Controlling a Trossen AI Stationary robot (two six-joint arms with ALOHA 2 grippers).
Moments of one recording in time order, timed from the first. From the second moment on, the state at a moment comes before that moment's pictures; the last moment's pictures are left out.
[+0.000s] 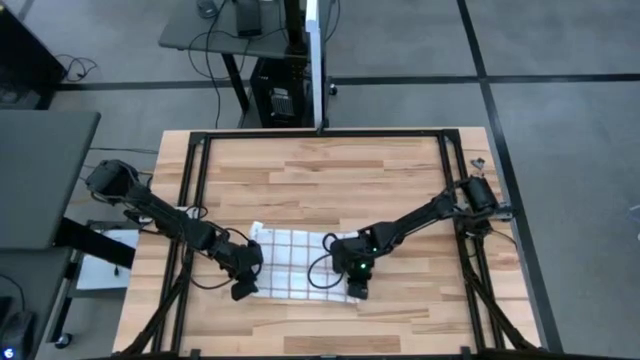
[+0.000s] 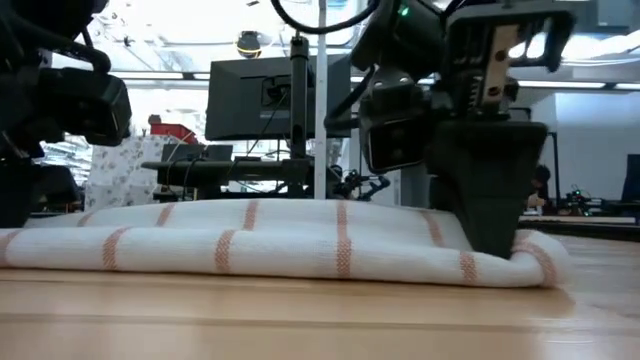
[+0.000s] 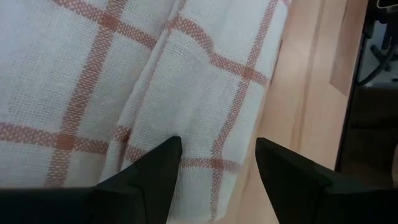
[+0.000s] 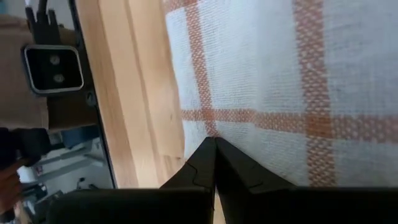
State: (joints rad) left arm -0.48 1.32 0.43 -0.06 0.17 -0.93; right arm 0.23 1.96 1.07 -0.18 -0.61 0.64
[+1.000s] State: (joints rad) left arm -0.56 1.30 1.20 -0.64 -0.05 -0.61; right arm 0.45 1.48 1.10 0.26 -0.10 0.83
